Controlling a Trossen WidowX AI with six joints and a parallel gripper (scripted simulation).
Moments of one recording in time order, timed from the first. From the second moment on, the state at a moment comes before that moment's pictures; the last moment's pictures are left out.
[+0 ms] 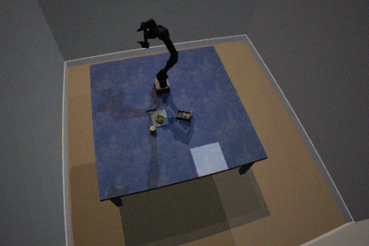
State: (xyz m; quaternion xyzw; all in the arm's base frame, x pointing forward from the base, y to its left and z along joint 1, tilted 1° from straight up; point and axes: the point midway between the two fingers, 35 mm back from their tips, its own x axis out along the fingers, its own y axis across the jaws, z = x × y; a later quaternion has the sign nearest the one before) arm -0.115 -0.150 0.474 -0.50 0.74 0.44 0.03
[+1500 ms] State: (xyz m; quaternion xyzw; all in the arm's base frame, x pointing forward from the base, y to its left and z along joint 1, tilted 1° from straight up) arm -0.040 -0.273 0.392 -0.66 0.36 0.62 -0.20
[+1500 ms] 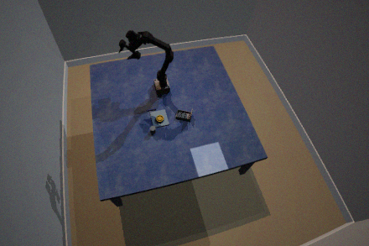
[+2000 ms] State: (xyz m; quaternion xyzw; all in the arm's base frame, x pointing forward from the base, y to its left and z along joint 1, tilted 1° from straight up) arm 0.018 -0.303 0.351 -0.67 0.17 0.65 -0.32
